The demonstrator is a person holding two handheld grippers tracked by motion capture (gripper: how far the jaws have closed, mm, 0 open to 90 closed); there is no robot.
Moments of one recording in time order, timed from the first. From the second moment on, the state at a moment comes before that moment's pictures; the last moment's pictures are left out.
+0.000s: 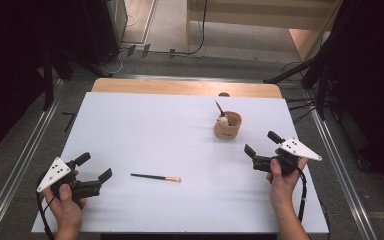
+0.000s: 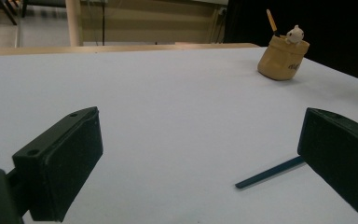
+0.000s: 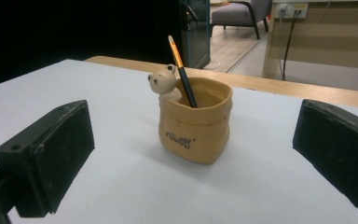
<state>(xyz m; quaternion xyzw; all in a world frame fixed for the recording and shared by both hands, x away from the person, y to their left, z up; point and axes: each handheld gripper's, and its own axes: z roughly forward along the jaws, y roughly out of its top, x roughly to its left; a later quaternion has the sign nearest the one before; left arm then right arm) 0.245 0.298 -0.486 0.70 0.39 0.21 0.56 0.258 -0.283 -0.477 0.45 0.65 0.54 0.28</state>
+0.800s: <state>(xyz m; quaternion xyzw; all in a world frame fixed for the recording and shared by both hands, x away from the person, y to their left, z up) 0.248 0.298 -0.487 0.70 0.38 0.21 0.56 0.209 -0.319 -0.494 0.46 0.65 0.54 0.28</state>
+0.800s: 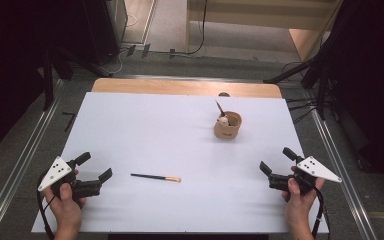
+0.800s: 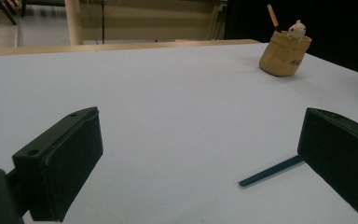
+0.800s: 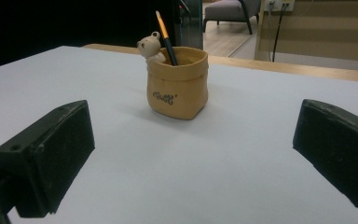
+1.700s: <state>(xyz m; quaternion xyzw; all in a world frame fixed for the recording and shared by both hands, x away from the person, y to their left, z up) 0.251 0.292 -0.486 0.71 0.37 0.21 0.56 0.171 -0.357 -0.503 0.47 0.63 0.54 0.28</state>
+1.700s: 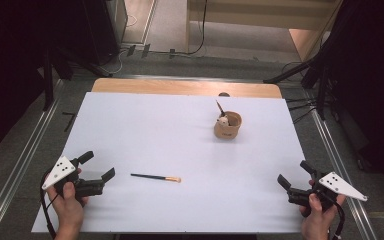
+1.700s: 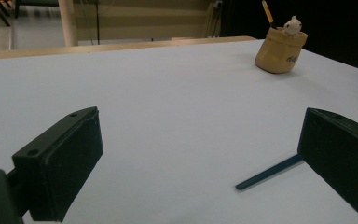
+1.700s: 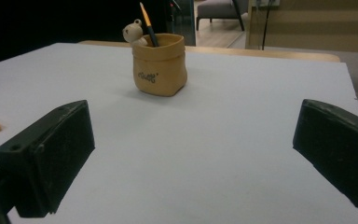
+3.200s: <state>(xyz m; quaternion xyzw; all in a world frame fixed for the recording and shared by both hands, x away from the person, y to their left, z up) 0.288 0.209 -0.458 0.82 0.28 0.08 0.50 0.175 -0.349 -0.501 0.48 0.64 0.53 0.27</state>
